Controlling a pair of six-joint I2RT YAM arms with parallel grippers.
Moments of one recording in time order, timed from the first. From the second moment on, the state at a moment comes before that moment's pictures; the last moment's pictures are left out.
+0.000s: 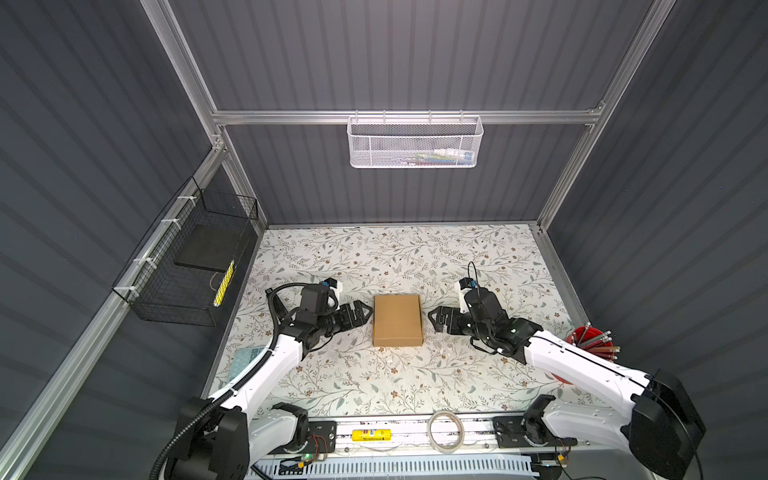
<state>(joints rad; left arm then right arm) -0.32 1.13 0.63 -0.27 0.38 -0.57 0.67 1.16 0.67 -0.22 -0.01 0.65</state>
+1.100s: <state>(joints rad) -0.32 1.05 0.62 -0.13 -0.29 -0.28 0.51 0.81 0.53 -0.26 0.37 0.45</state>
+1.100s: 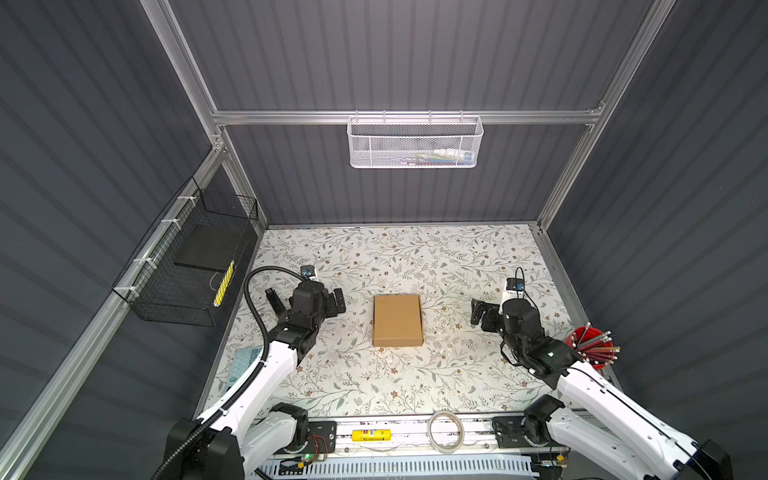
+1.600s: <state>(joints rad) -0.30 1.32 0.46 0.37 -0.52 -0.08 0.48 0.78 0.51 -0.19 0.40 0.32</state>
